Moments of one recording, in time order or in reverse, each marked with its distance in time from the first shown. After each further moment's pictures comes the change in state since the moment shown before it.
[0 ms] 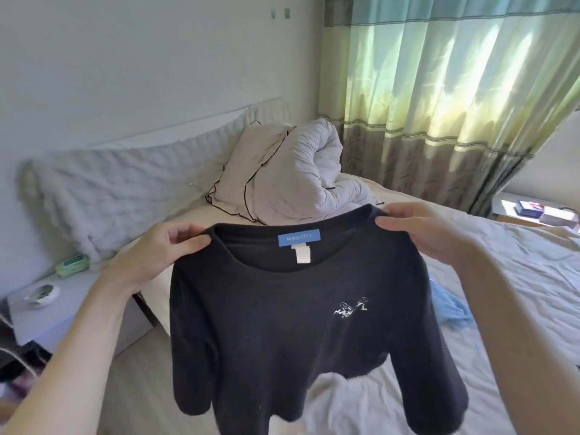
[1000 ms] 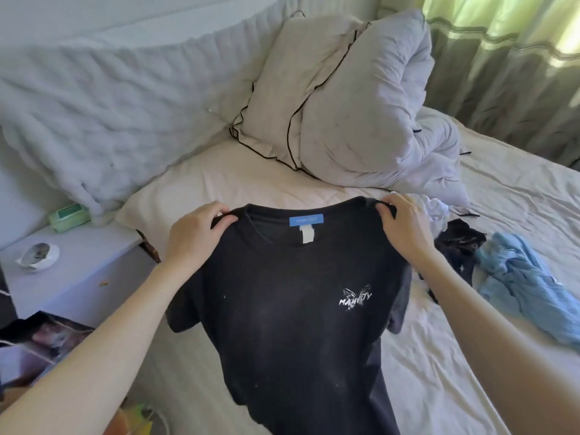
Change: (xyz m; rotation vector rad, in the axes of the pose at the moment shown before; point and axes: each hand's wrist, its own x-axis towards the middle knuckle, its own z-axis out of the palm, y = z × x) left_hand 0.226 -0.282 -0.155 0.844 0.351 0.018; right_hand 0.353 0.182 0.166 -0.904 0.482 -0.093
